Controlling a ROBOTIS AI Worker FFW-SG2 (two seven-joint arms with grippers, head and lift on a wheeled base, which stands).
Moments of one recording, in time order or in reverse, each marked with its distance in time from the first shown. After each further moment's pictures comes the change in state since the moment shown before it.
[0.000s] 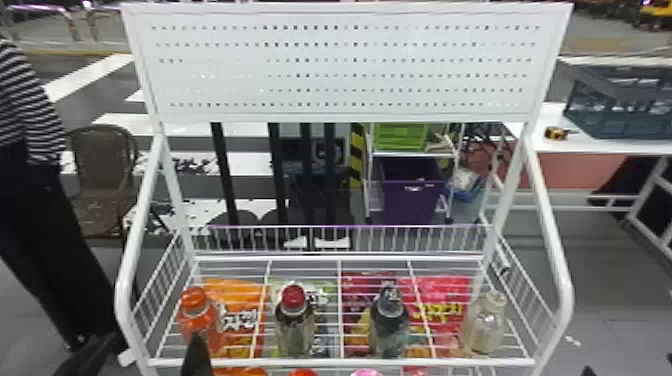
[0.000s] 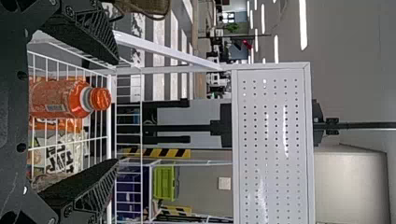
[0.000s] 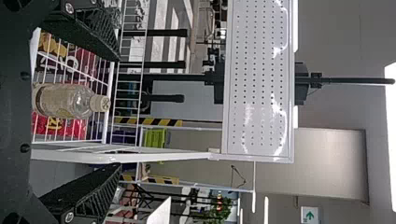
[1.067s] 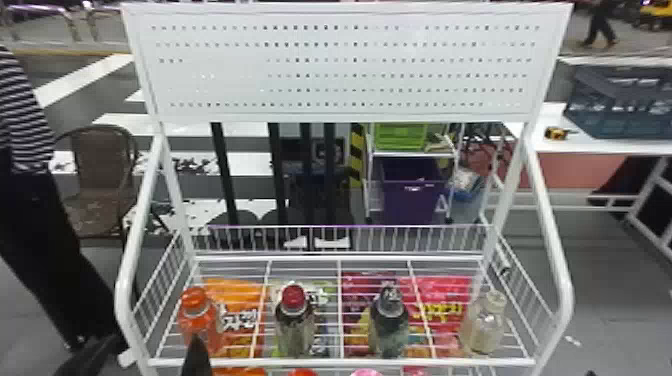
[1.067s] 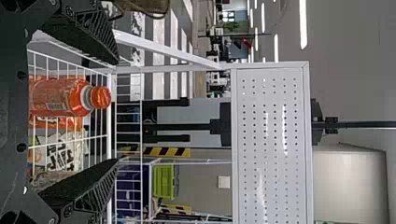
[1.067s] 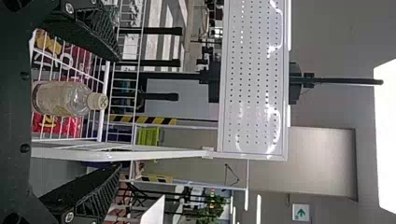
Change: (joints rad) left arm 0.019 0.000 -0.002 -0.011 -0.003 -0.011 -0.004; right arm -0.005 0.000 0.009 0.070 0.002 -0.109 -0.002
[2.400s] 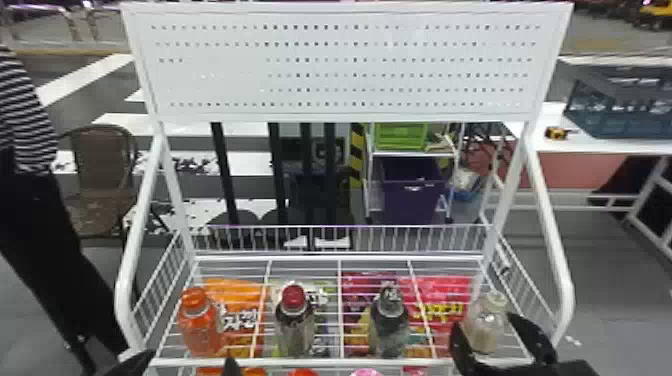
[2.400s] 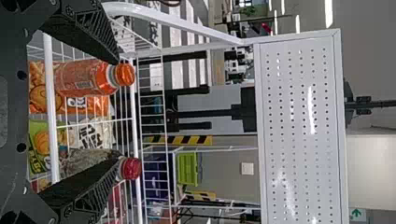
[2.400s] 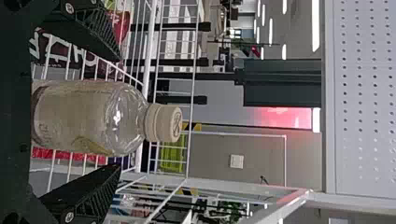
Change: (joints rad) left arm -0.027 0.011 -0.088 -0.022 -0.058 0.151 0.013; right arm -0.741 0.000 0.167 0.934 0.220 -0.134 -0.087
